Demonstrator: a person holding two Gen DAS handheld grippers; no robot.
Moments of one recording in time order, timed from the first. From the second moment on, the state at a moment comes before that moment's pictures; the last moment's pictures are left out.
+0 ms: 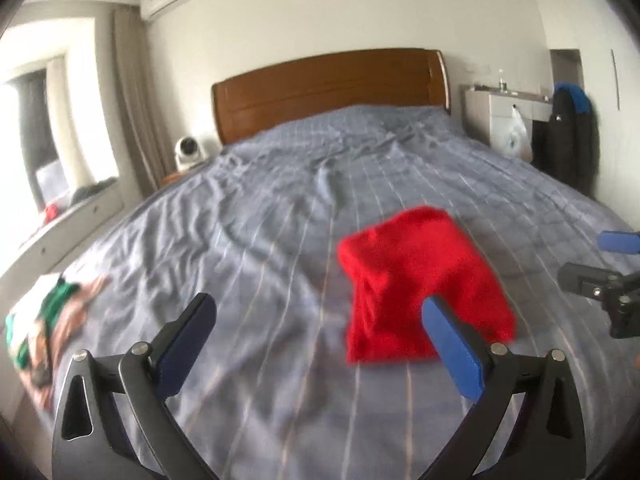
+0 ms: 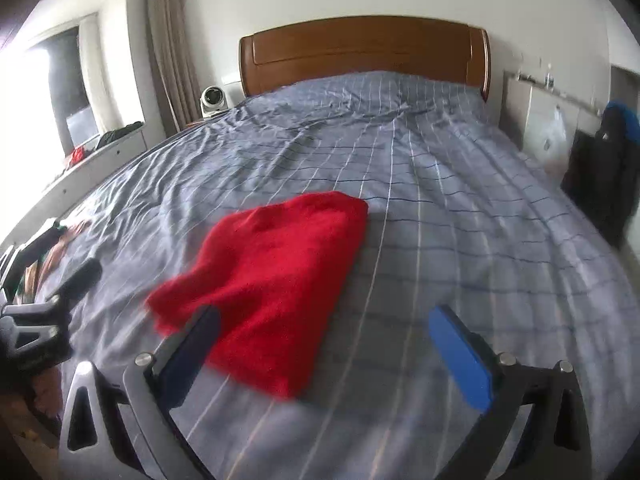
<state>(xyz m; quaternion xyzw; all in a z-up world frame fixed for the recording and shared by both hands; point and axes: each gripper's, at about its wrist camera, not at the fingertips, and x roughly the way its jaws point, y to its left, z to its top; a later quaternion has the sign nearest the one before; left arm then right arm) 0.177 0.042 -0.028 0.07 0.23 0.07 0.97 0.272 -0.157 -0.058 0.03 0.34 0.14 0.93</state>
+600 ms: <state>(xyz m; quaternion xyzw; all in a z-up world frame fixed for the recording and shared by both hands) 0.090 0.041 -0.045 0.02 0.33 0.09 0.94 0.121 -0.156 -0.059 0.03 0.37 0.12 0.92</state>
